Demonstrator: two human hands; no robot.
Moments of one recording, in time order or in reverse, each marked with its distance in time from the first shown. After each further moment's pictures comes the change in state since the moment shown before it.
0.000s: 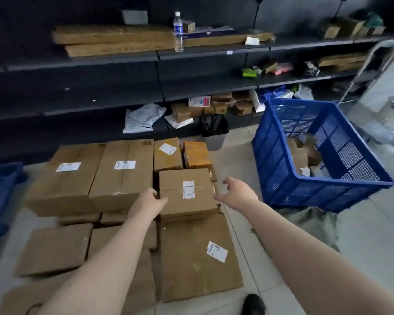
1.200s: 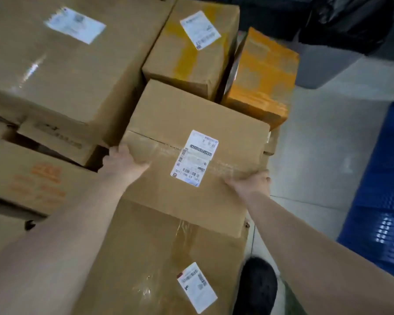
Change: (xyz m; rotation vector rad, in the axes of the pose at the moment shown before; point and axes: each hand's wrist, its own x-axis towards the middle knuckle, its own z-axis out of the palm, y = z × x) left_hand 0.487 -0.095 0.352 0.022 0.045 -0.547; right_hand 0.549 0.194 0.386 0.144 -0.316 0.380
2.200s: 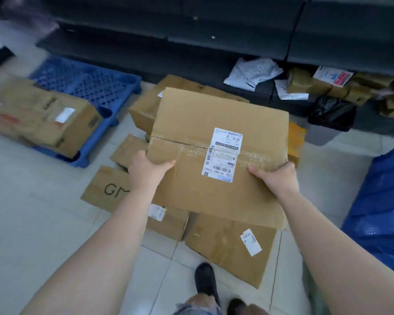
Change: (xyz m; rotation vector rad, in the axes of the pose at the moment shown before) left_hand -0.440 -0.263 -0.395 -0.696 0.404 -0.022; right_hand -0.588 -0.069 -0.148 0.113 0.081 -0.412
